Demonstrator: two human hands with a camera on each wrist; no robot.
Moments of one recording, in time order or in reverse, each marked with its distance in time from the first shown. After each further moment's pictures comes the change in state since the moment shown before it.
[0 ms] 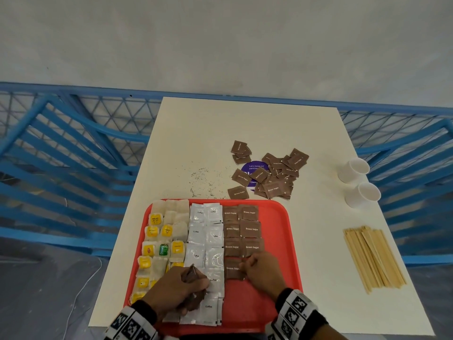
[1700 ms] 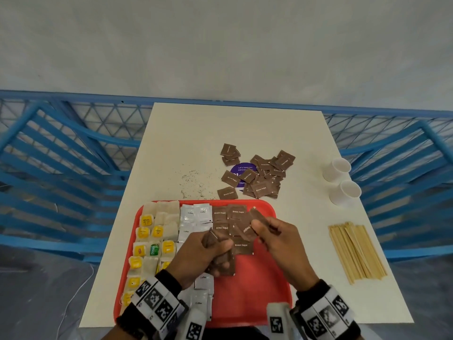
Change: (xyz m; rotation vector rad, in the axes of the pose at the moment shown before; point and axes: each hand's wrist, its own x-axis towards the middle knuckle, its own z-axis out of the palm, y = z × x) left_hand -0.001 0.082 0.058 -0.135 0.003 0.359; right_hand -0.061 -0.069 -0.105 0.556 0.185 -0.326
